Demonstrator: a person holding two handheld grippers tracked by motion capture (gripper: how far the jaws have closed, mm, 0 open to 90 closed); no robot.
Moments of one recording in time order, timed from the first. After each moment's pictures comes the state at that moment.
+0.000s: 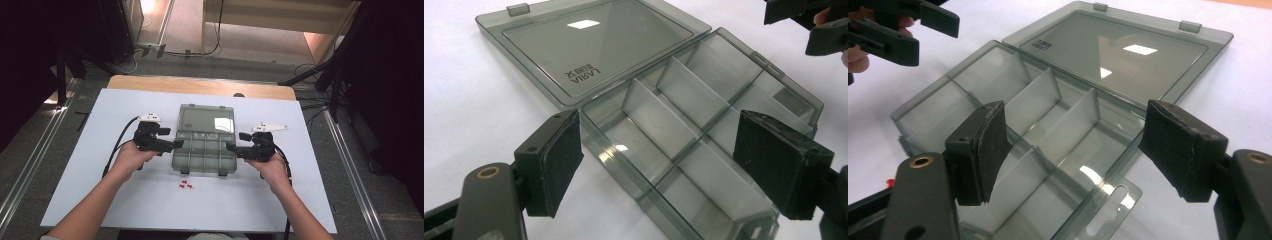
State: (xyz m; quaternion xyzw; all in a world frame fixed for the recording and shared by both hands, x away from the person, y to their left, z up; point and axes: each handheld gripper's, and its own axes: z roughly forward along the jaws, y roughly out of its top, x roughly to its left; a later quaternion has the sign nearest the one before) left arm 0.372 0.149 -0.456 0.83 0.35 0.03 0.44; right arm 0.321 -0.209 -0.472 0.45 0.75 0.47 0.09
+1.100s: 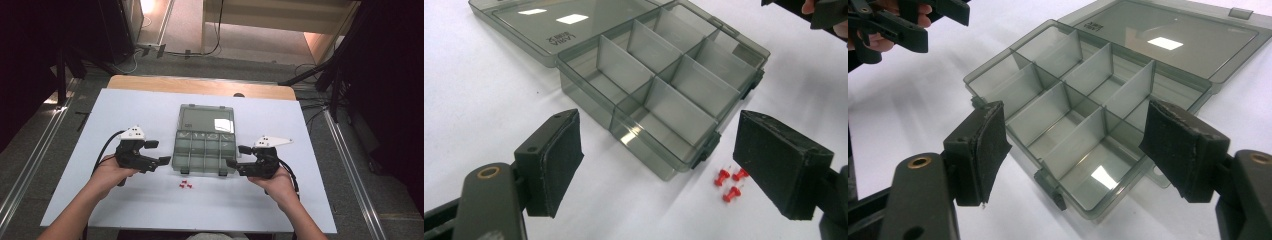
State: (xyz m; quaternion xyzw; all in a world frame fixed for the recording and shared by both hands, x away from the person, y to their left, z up) left arm 0.321 0.186 -0.448 0.84 0.31 0.04 0.44; right arm 0.273 -0.206 -0.461 0.41 0.77 0.48 0.07
